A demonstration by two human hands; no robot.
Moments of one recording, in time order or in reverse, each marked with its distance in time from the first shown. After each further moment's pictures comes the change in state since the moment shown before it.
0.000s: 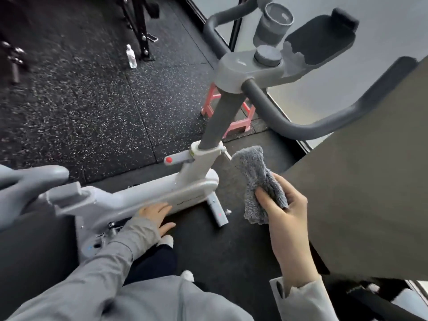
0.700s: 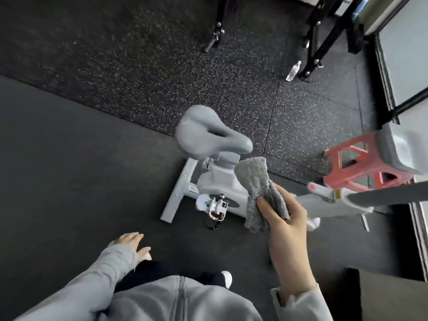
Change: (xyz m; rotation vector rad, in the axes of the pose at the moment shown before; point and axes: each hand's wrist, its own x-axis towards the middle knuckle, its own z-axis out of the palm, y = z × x) left_hand -0.299 -0.215 0.205 -0.617 -0.232 -0.878; right_hand -0.138 -0.013 0.291 0.056 -0.694 0.028
